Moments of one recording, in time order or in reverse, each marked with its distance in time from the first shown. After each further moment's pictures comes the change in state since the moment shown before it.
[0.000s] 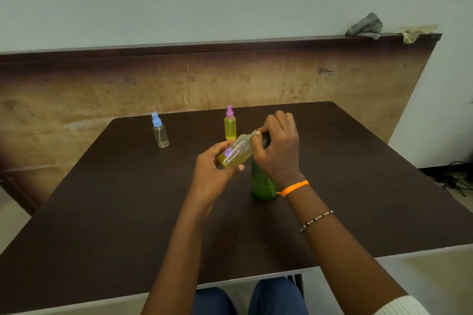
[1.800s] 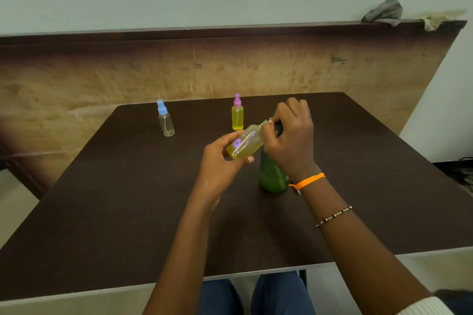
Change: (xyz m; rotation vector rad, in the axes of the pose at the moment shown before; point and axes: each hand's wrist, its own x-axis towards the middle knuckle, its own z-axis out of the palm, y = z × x) left_hand 0.002 -0.004 -0.001 -0.041 -0.008 0.004; right_hand 0.004 -0.001 -0.003 -0.044 -0.046 -0.028
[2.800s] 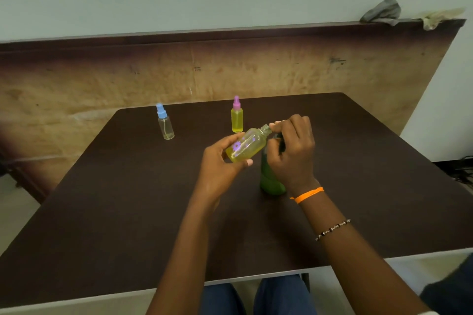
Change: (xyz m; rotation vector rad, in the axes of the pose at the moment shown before) left_hand 0.004 -0.001 -0.001 0.064 -0.008 0.030; right_hand -0.020 0.003 0.001 -0.024 0.066 -0.012
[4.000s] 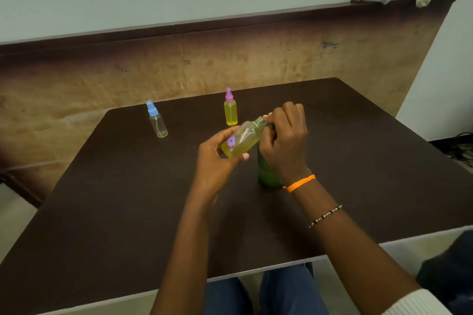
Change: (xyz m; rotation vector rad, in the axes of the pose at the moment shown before) left_hand 0.003 -0.003 0.002 0.013 -0.014 -0.013; right_hand 0.000 -0.003 0.006 -0.043 0.049 0.065
